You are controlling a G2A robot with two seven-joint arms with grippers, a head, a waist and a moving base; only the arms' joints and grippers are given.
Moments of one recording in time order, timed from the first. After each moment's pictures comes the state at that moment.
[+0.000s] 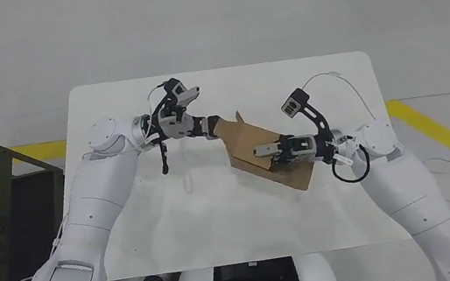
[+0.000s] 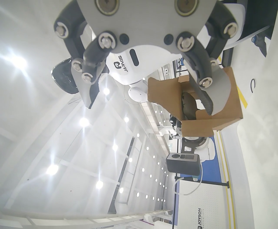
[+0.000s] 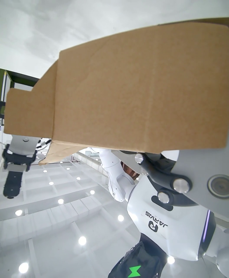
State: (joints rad) left arm 0.87 -1.19 -1.16 -1.10 -0.84 0.00 -1.38; right arm -1.06 -1.17 1.09 -1.37 0.66 -0.24 1.31
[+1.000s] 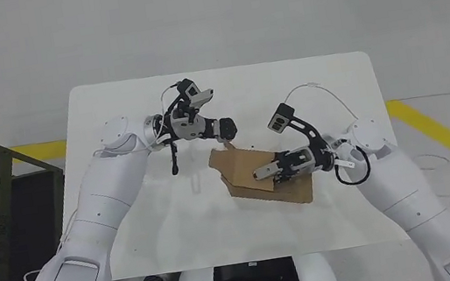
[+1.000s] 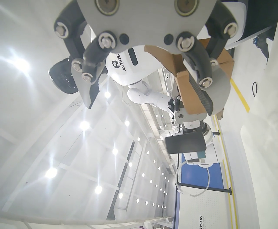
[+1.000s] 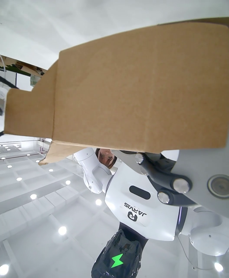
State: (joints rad) left arm 0.84 -1.21 -1.09 -1.10 -0.86 -0.01 -1.38; right arm -1.00 -1.18 1.01 -1.31 0.73 -0.18 1.48
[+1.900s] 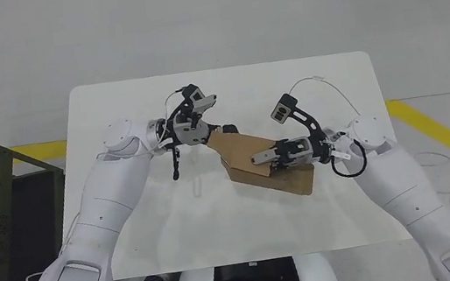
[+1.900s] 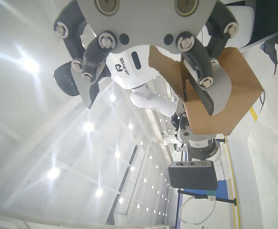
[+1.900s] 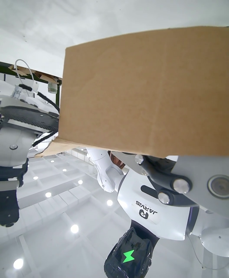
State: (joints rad) left arm 0.86 -1.22 -1.09 -1.12 -0.87 0.03 -1.39; right arm -0.97 -1.19 1.01 -1.26 0.73 -0.20 1.41
